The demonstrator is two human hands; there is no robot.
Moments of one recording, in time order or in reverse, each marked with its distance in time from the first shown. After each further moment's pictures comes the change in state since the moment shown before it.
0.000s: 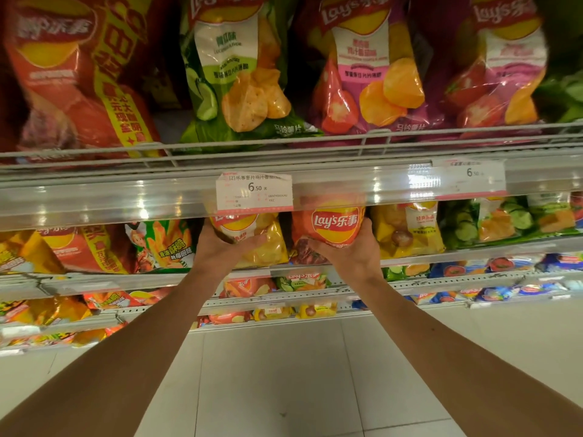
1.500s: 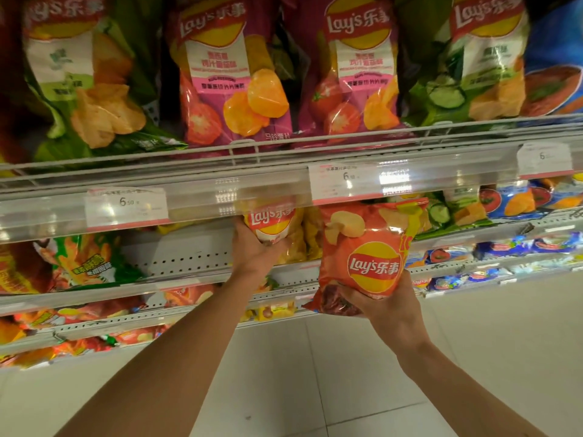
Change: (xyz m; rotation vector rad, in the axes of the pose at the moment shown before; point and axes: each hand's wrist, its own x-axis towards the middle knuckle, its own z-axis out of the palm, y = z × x) left_hand -0.034 0.032 0.190 0.081 -0.021 0.027; right_hand -0.046 0.094 -0.163 0.115 0.046 0.213
